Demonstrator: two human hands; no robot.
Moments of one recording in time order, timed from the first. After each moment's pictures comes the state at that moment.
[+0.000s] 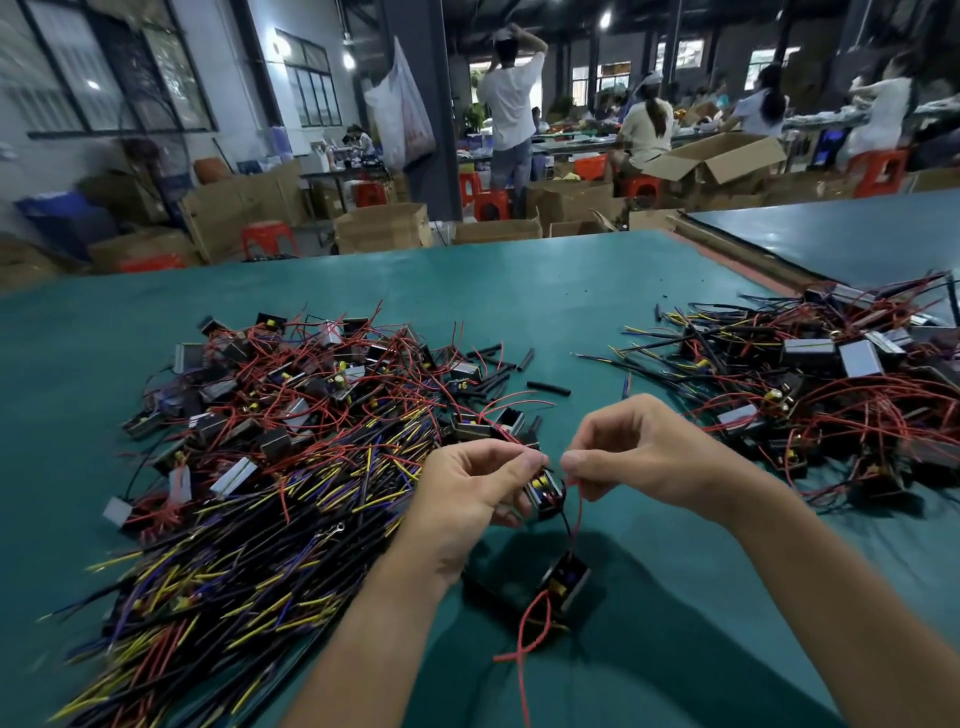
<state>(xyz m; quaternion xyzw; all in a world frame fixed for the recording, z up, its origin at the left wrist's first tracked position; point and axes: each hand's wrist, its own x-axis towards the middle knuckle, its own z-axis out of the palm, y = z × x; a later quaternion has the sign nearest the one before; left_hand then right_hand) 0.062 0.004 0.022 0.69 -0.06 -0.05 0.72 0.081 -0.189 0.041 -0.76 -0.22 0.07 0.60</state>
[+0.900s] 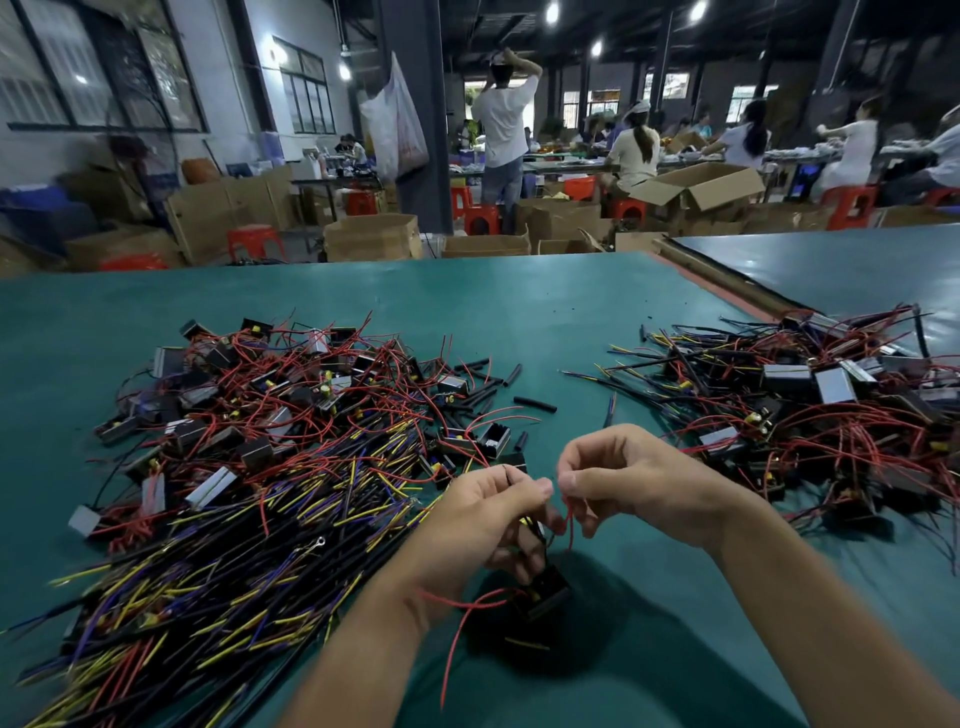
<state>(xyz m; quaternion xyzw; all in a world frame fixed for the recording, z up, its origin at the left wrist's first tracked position) 0.057 -0.005 0.026 0.66 -0.10 -0.19 0.72 0.077 -0.195 0.043 -0.71 -0.21 0.18 0.64</state>
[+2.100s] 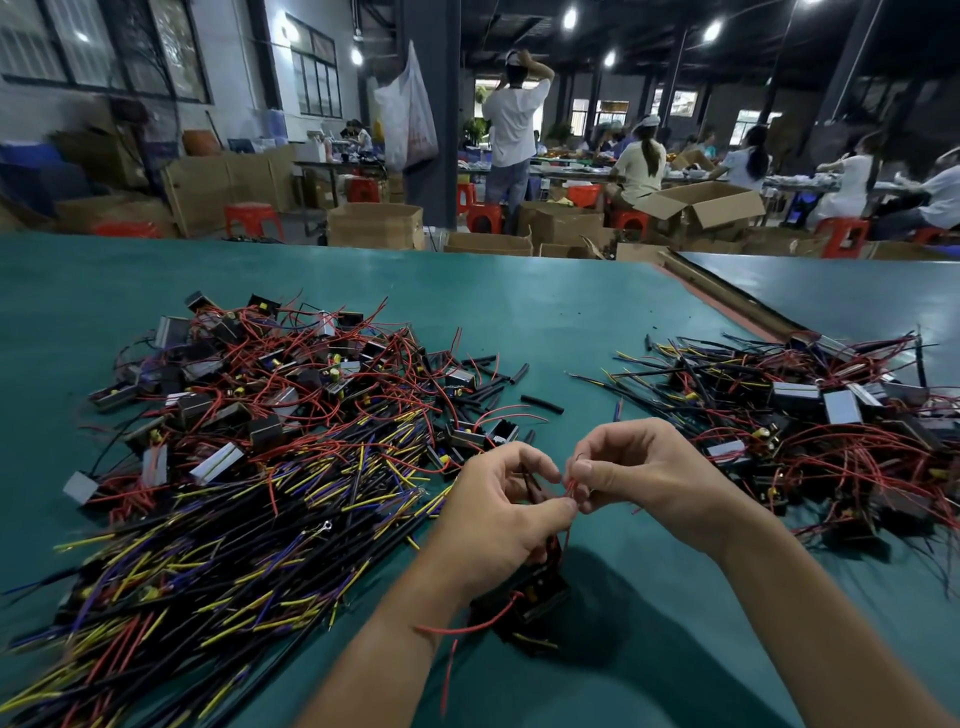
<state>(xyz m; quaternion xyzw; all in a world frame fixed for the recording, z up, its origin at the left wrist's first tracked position) 0.057 -0.010 0.019 0.69 -0.13 -0.04 0.71 0.077 -0.188 0.041 -0.73 -0.18 0.08 0.66</state>
